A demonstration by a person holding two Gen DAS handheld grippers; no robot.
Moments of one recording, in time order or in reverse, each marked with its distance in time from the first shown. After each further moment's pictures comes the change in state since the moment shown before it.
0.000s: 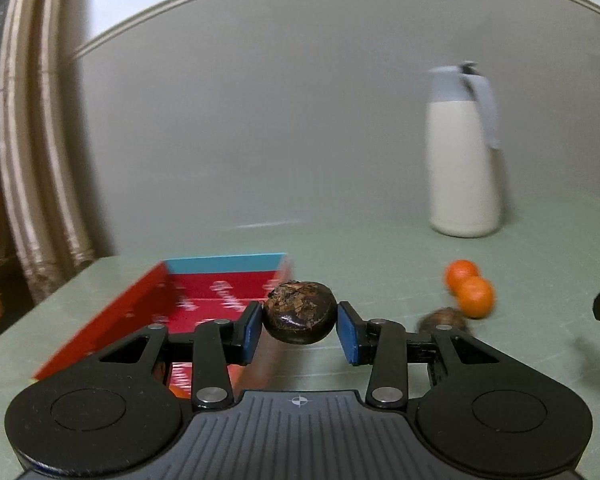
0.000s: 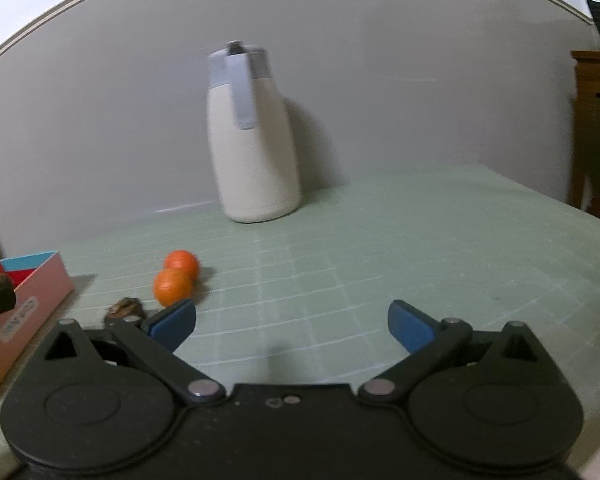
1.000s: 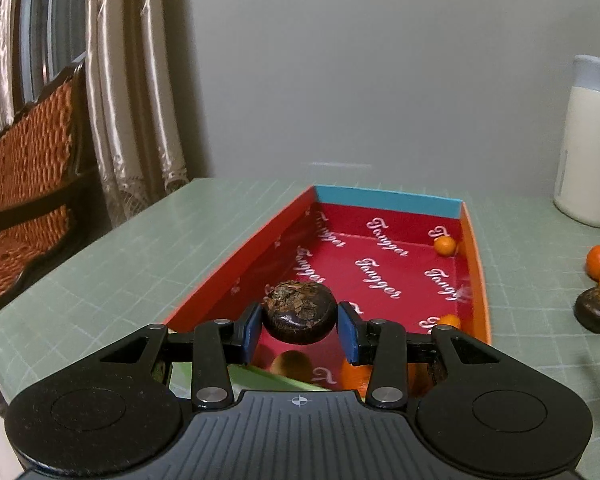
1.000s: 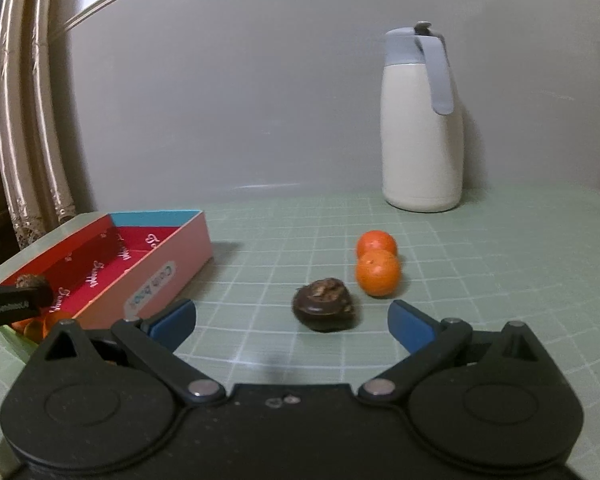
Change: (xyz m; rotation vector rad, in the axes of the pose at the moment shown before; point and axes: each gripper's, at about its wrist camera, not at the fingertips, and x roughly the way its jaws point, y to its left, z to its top) left arm 0.031 0.111 -0.023 -0.148 0.190 0.179; right arm 0.013 0.124 -0.013 -0.149 0.046 0.243
